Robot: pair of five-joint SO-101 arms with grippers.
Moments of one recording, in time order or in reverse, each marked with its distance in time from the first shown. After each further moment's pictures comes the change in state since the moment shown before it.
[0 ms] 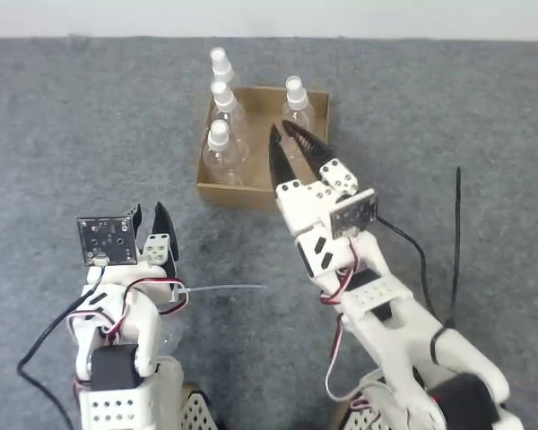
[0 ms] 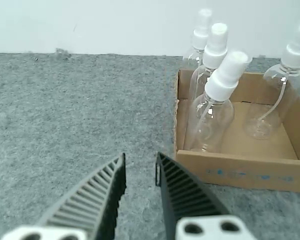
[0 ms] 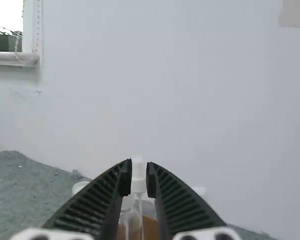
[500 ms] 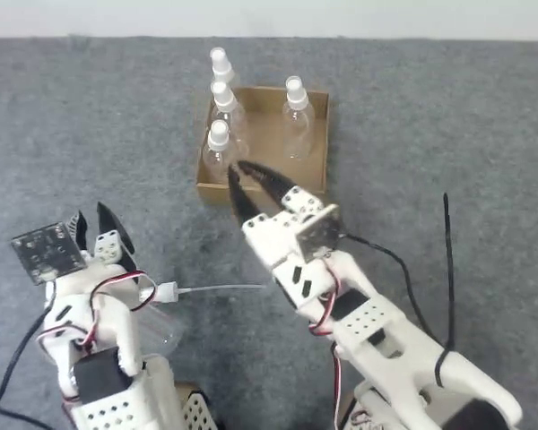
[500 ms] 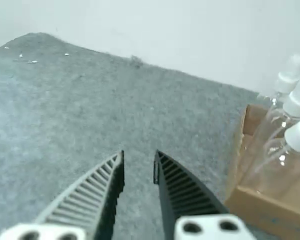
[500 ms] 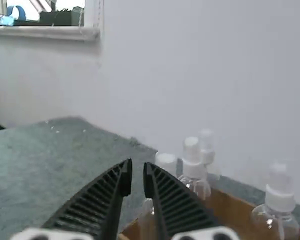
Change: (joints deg) left arm -15.2 0.0 -4.0 0.0 4.8; right arm -11.3 -9.6 3.6 16.2 0.0
